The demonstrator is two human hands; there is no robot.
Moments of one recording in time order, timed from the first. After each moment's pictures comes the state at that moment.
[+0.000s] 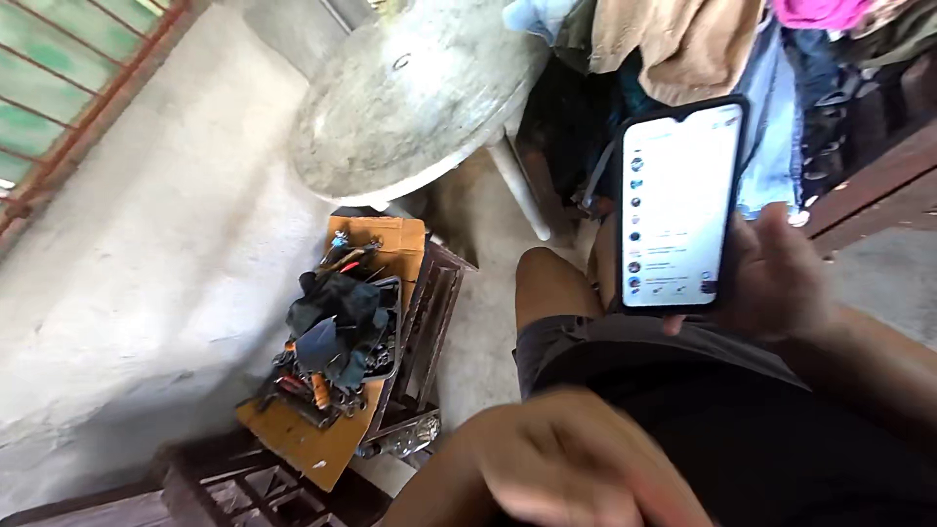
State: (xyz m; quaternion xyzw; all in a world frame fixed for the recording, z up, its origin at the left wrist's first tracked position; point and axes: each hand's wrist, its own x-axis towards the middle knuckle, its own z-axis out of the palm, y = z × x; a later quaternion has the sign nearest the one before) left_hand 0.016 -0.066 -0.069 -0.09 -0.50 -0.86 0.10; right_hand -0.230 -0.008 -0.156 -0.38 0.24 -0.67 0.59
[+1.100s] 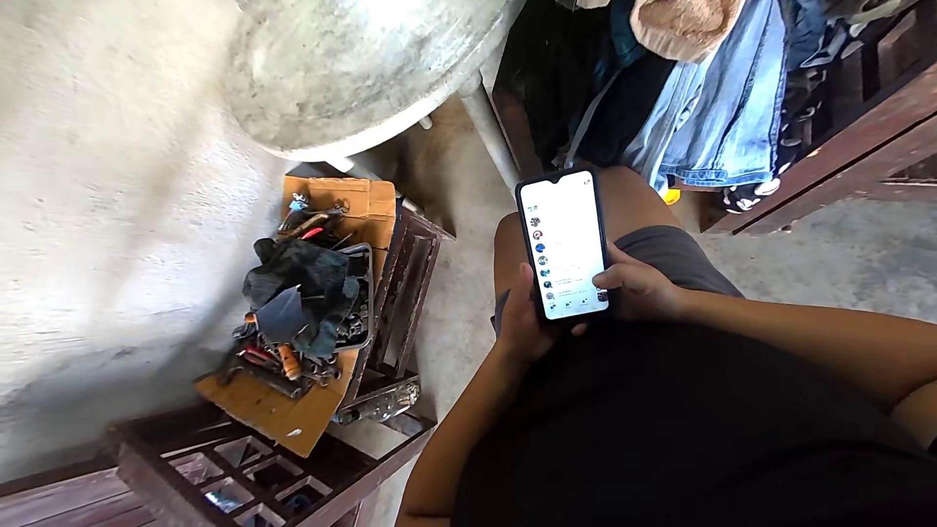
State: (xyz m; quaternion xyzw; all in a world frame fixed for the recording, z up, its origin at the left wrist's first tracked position) left_hand 0.002 -0.096 -0.199 0.16 -0.34 -0.90 0.22; right_hand -0.171 -0.026 -0.215 -0.29 0.20 -0.58 0.73
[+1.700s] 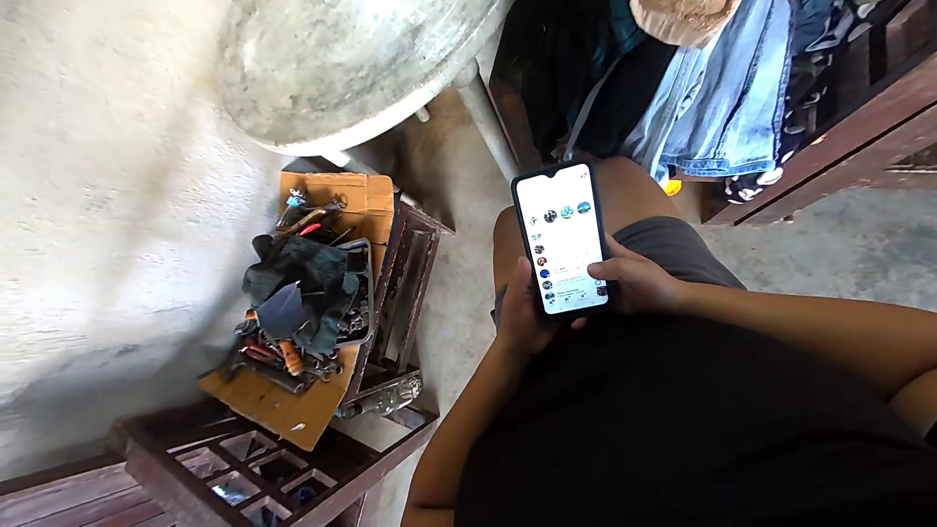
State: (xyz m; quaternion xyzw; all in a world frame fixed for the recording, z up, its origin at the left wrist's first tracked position) left_hand 0.004 -0.095 -0.207 0.15 -0.34 -0.90 0.24; right_hand -0.169 -0.024 -0.218 -0.31 0.23 -0.57 0.72
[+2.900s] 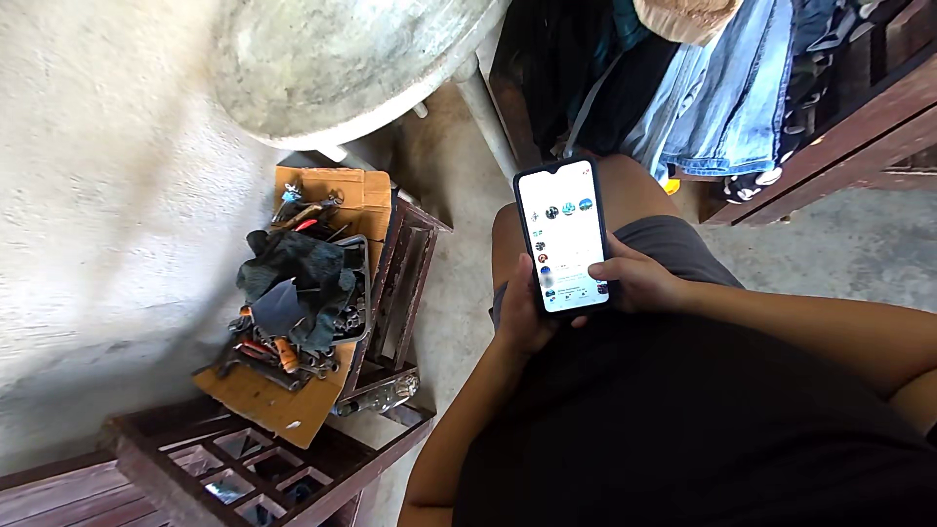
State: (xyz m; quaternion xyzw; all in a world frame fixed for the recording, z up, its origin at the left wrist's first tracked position) left_hand 0.003 -0.096 -0.206 0.16 -0.33 -0.90 0.23; right_hand -0.171 -0.024 -0.218 -0.29 0.22 -0.57 0.73
